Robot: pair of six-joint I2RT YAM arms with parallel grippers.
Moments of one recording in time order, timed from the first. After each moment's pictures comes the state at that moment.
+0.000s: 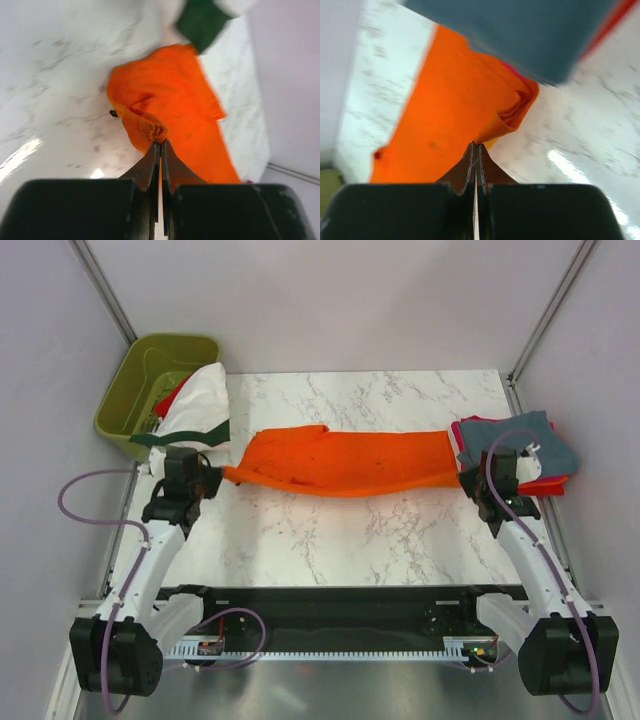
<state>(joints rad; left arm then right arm) -0.07 0.95 0.64 -0.35 -0.17 -1.16 0.02 0.97 0.63 -0.36 0.24 1.06</state>
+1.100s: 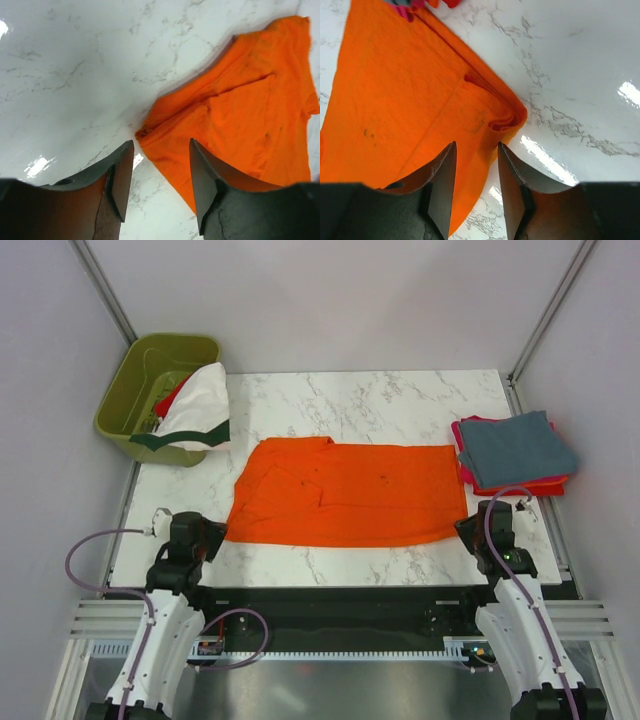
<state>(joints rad) -0.07 0.45 0.26 -0.59 -0.20 -1.11 0.01 0.58 0.33 -0.55 0.23 1.05</state>
